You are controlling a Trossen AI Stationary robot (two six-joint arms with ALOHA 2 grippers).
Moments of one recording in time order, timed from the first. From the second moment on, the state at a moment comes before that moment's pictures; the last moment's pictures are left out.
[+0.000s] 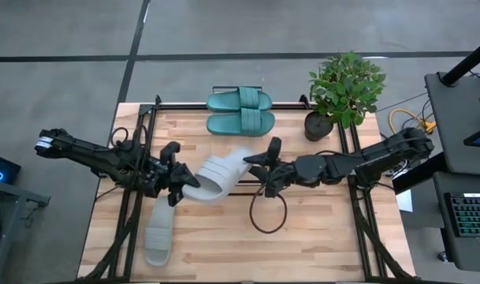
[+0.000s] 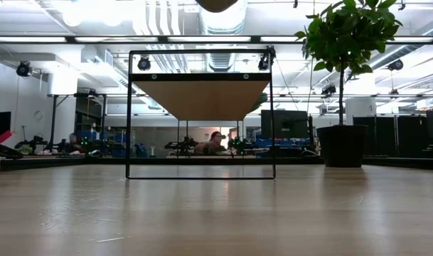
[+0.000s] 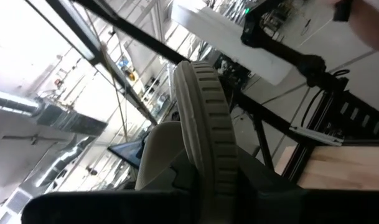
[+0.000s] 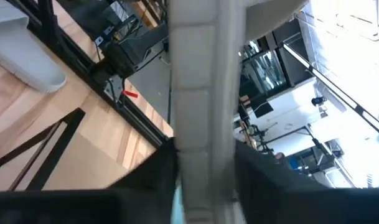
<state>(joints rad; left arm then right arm) -0.22 0.87 0.65 0.51 0.23 0.98 0.27 1.44 1.10 0.21 0.52 -0.95</state>
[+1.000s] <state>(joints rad) -0.22 0.70 0.64 0.32 -0.27 0.81 0.32 1.46 1.09 0.21 1.01 -0.92</state>
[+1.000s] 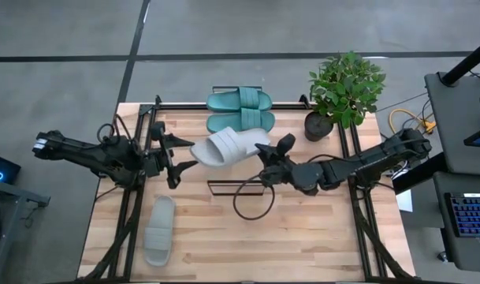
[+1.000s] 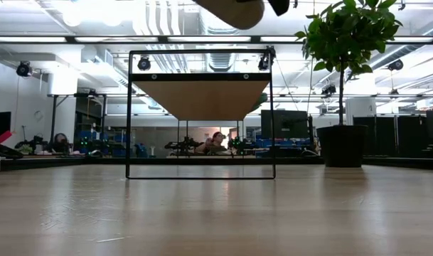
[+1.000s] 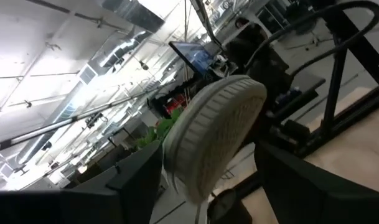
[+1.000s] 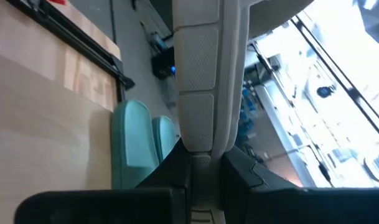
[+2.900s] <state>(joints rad) -0.22 0.90 0.78 0.08 -0.38 1.11 0.37 1.42 1.09 -0.05 1.08 -0.63</state>
